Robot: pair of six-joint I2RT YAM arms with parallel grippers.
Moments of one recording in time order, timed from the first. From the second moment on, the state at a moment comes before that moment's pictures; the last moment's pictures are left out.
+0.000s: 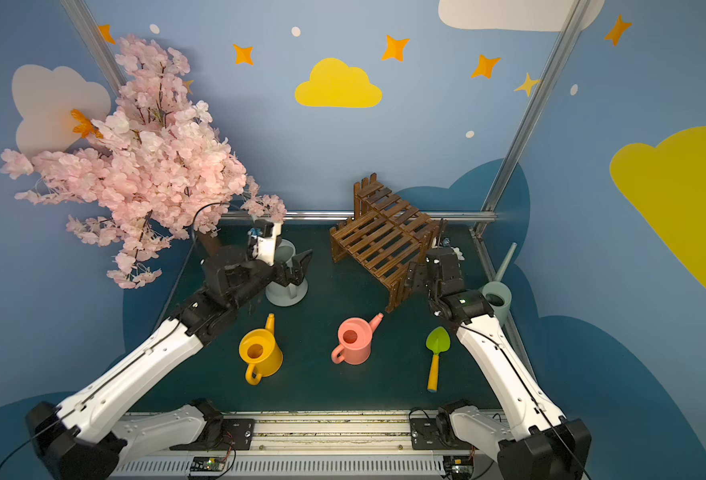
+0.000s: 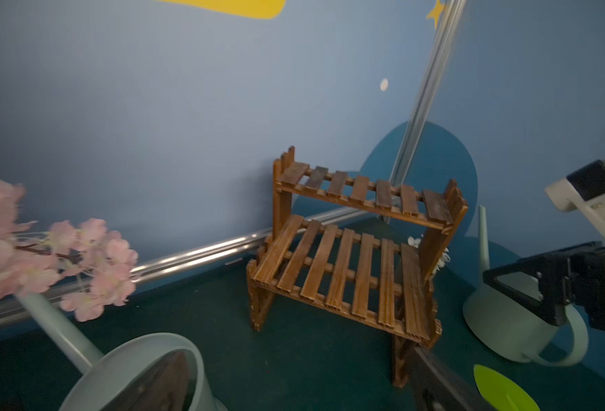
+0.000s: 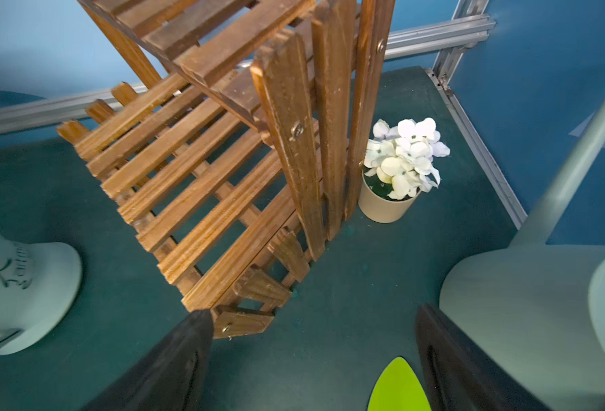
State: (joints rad) left arm -0.58 1.24 1.20 -0.18 -0.02 -0.10; right arm 0.35 1.15 1.08 -0.59 0.30 0.33
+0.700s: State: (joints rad) left arm -0.42 2.46 2.70 -0.96 0.29 -0.07; right arm 0.35 1.47 1.25 -0.58 0.49 0.39
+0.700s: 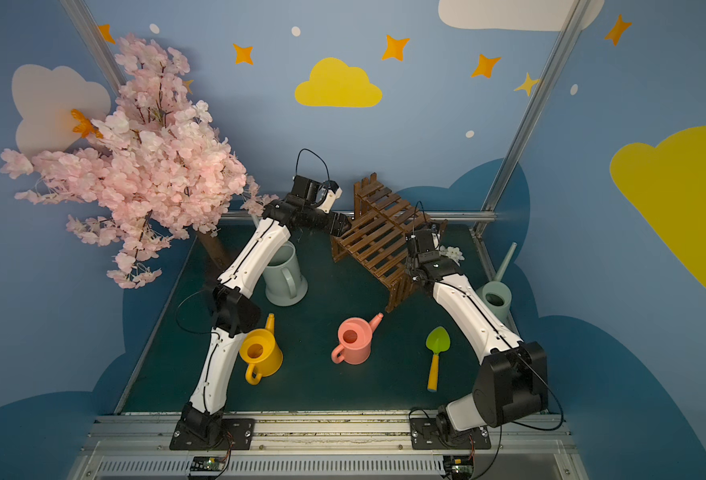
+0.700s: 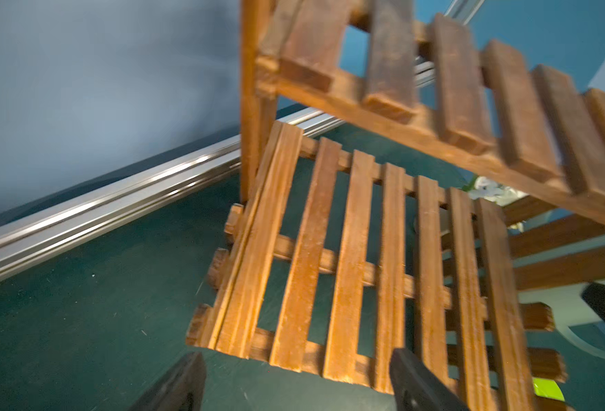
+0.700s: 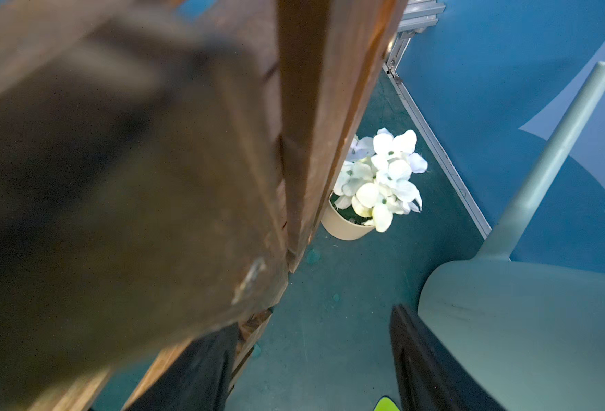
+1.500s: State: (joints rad) left arm -0.40 2.57 2.75 -0.98 0.22 -0.01; right arm 0.32 1.55 1.33 -0.54 0.43 0.39
